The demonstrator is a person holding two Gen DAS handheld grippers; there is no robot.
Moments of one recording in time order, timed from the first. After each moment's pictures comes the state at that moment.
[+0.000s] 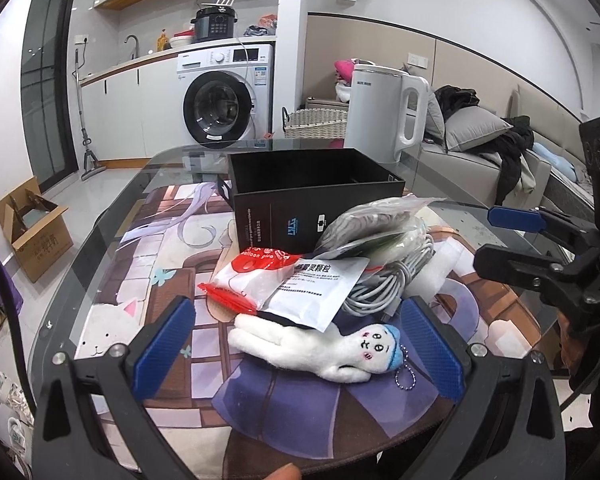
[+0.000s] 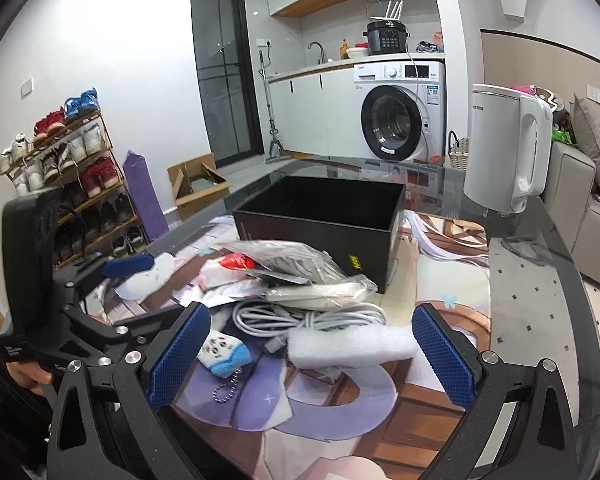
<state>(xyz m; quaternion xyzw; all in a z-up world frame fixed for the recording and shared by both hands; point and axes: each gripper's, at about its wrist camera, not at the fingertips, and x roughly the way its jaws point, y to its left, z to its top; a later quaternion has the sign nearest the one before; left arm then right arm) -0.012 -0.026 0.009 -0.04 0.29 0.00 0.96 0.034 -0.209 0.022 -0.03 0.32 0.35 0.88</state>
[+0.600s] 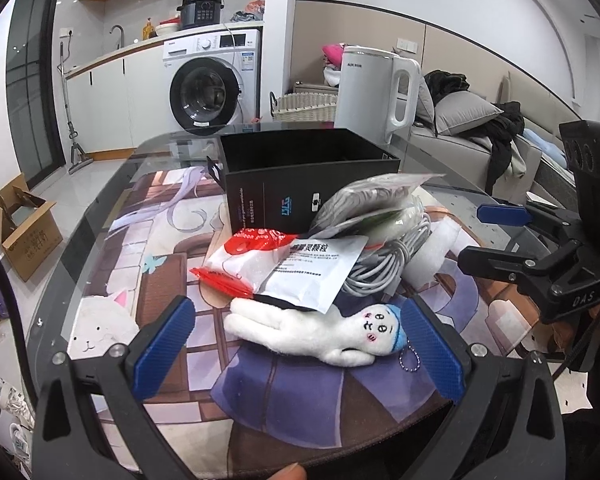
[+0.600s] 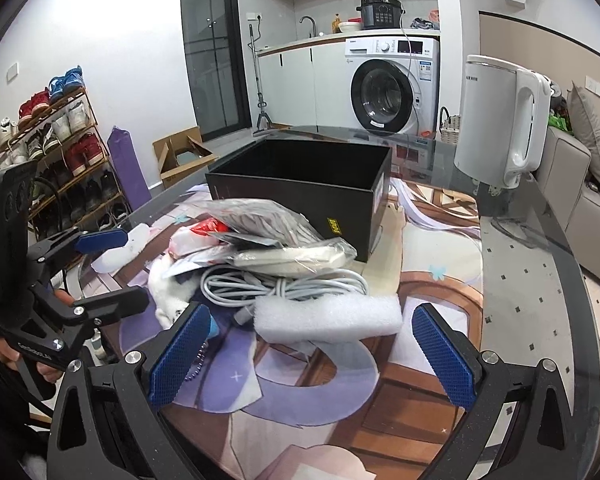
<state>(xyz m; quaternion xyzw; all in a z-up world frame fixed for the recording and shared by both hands) -0.010 -0.023 0.000 -0.04 0.32 -0.03 0.95 0.051 -0.209 -0.002 -0.06 0.36 0.32 0.87</state>
